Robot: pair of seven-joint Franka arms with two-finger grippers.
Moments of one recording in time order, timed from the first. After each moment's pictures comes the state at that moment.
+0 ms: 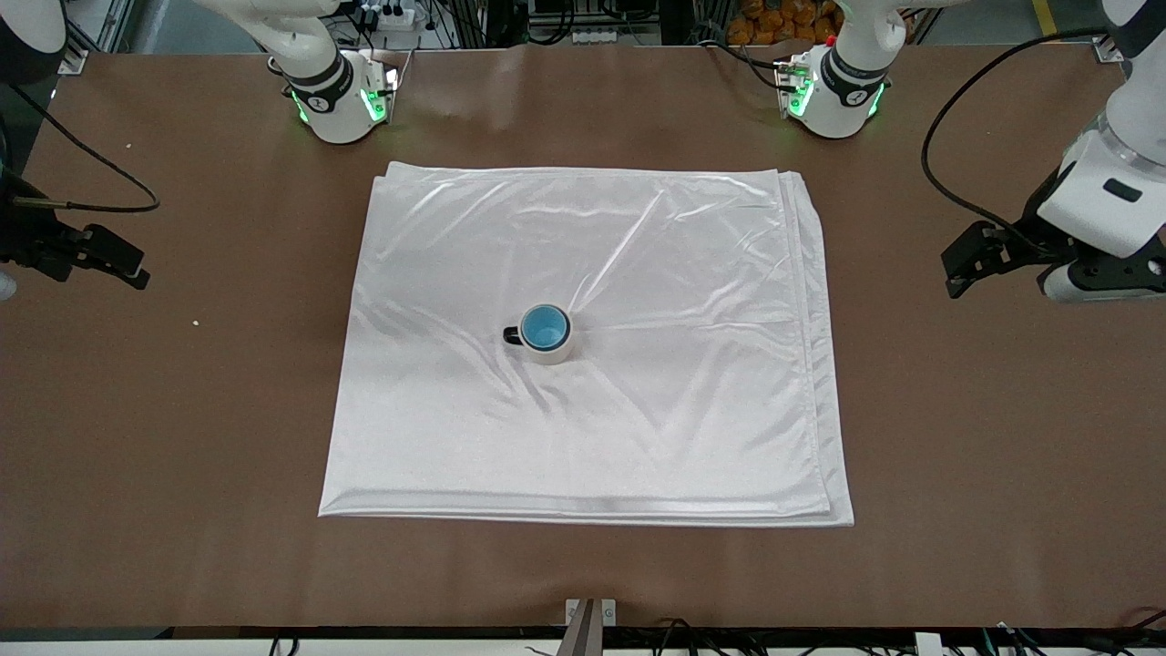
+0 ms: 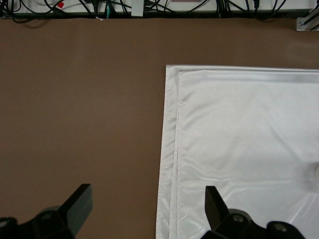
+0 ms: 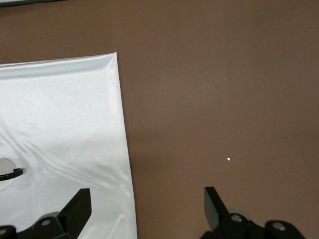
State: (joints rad) left arm -0.01 0.13 -0.22 -1.37 0.11 1.62 -0.23; right arm -0.08 0.01 0.05 -1.62 -0.02 1.71 0.09
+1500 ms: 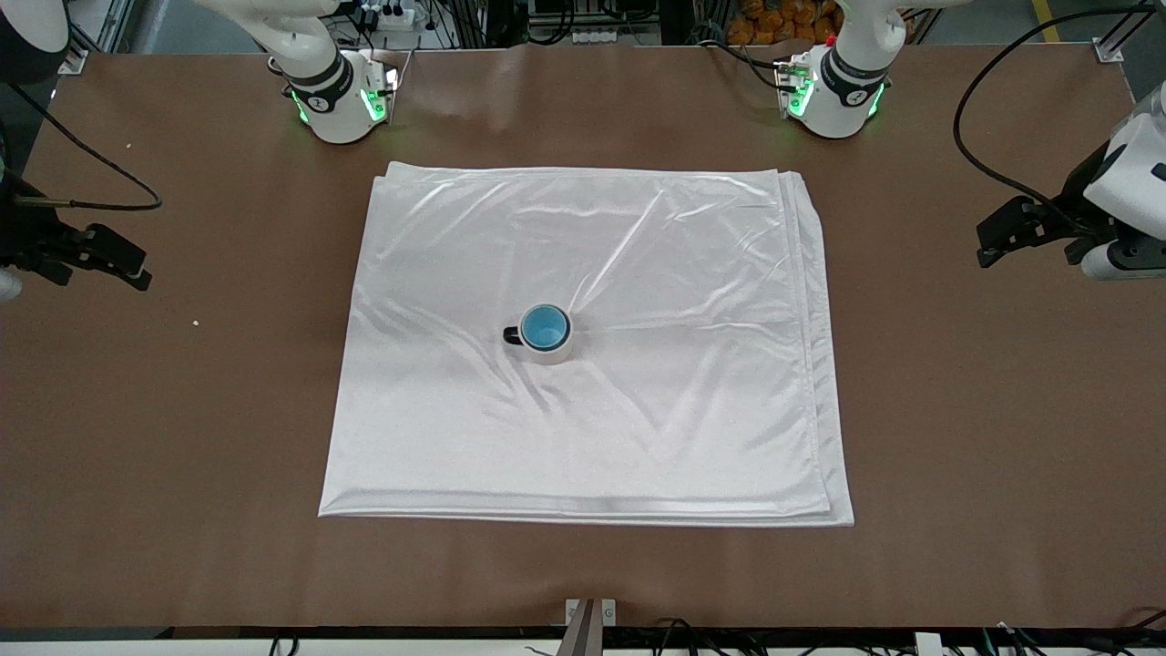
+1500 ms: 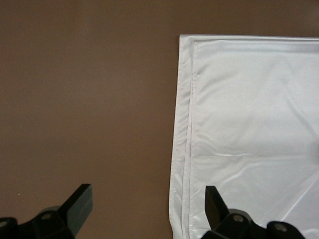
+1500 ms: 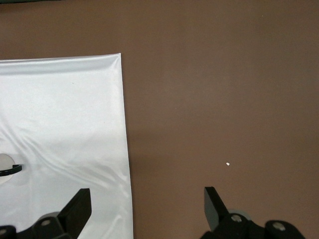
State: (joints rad) left arm -0.04 0.06 -0.09 -1.48 0.05 1.58 -0.13; right arm -0.08 0.02 0.05 -1.62 -0.02 1.71 0.05
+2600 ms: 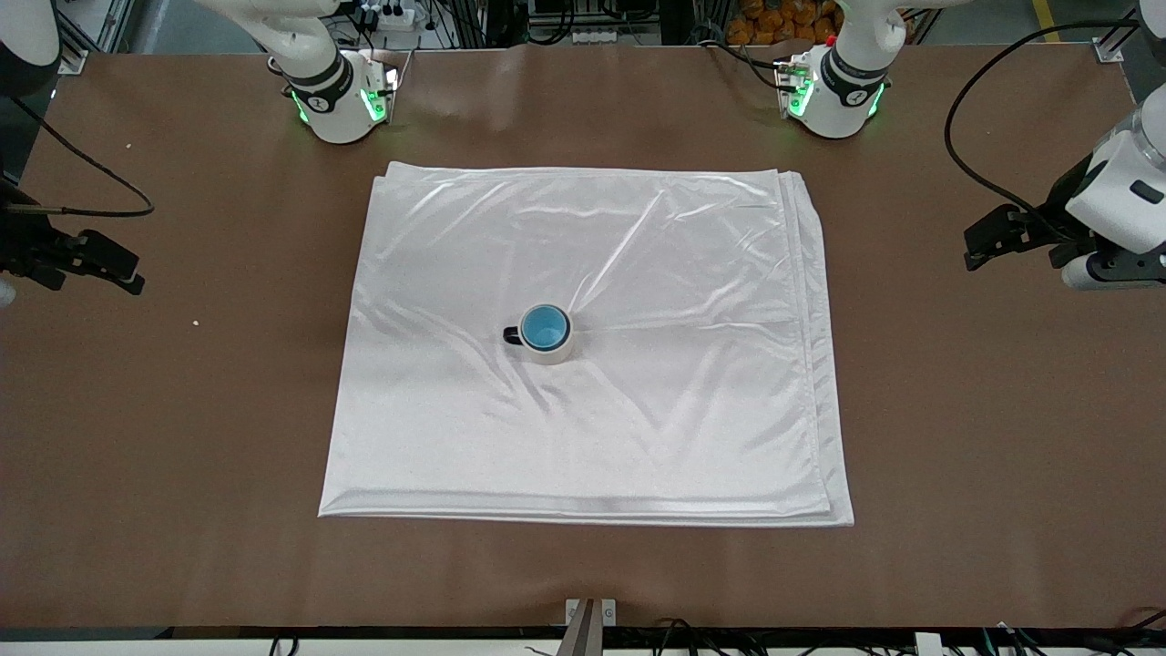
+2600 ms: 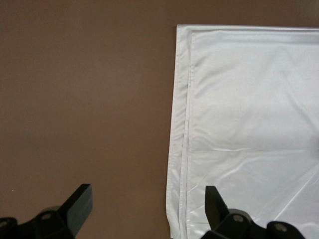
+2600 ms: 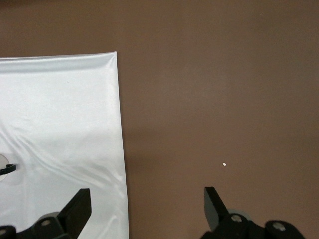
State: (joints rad) left arm -0.04 0.07 -0.09 -1.50 0.03 1.58 -0.13; right arm -0.09 0.03 0.05 -1.61 -0.02 1.71 0.03
